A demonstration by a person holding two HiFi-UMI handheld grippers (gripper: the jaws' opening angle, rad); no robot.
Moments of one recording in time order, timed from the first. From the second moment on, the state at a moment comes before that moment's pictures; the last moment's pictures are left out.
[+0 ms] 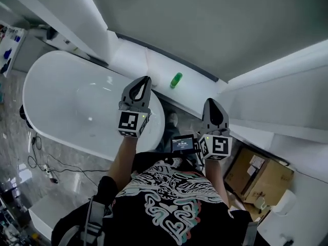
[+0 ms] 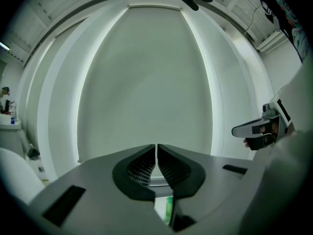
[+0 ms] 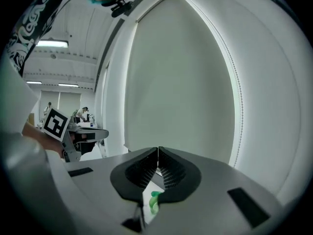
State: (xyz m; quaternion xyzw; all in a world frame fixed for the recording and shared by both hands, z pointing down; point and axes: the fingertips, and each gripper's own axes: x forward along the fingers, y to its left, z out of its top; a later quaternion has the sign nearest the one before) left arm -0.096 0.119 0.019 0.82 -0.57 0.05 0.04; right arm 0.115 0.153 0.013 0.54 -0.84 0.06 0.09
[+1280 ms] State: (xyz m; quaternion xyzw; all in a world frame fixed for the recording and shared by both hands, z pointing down) left arm -0.085 0.065 0.220 0.82 -0.53 0.17 0.11; right arm 0.075 0.040 0.196 0.46 -0.86 0.11 0.19
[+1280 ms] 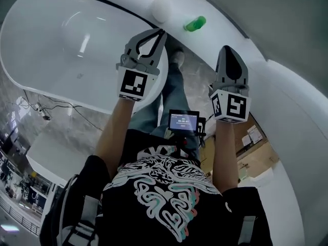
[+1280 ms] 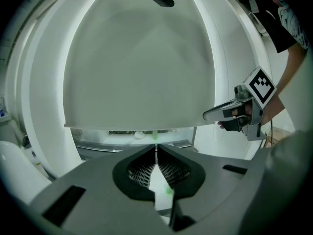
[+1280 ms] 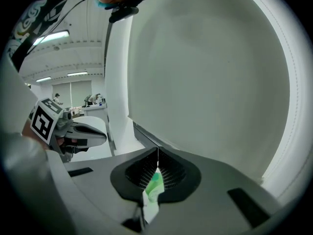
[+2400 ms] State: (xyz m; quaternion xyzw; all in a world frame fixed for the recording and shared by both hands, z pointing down) left arm -0.055 0.058 0.347 0.82 -0.51 0.22 0.11; right arm 0.081 0.028 0.316 0.44 -0.86 0.14 0.21
